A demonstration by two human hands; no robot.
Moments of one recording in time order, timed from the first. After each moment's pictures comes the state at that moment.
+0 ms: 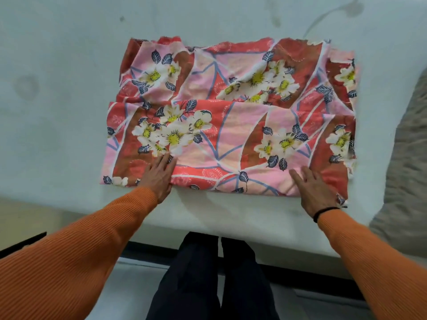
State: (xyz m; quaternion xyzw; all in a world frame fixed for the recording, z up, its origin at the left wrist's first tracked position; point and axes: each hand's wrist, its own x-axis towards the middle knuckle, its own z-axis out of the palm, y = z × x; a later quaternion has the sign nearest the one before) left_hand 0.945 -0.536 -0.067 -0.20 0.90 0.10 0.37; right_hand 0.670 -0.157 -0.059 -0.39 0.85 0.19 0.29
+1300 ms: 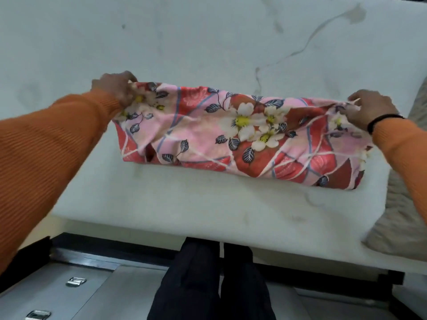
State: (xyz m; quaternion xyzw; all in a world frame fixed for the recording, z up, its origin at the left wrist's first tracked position) left_hand 0.802 -0.771 0.002 -0.37 0.89 0.09 0.27; right_hand 0.454 -0.262 0.021 -0.11 0.96 0.00 0.27
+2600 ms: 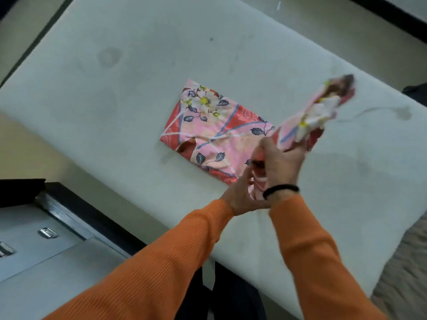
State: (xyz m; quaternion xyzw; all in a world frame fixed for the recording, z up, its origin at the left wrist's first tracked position) left_hand 0.825 -0.444 0.012 -0.38 0.64 0.67 0.02; right_hand 0.717 -0.461 0.101 -0.01 0.74 -0.62 0.26
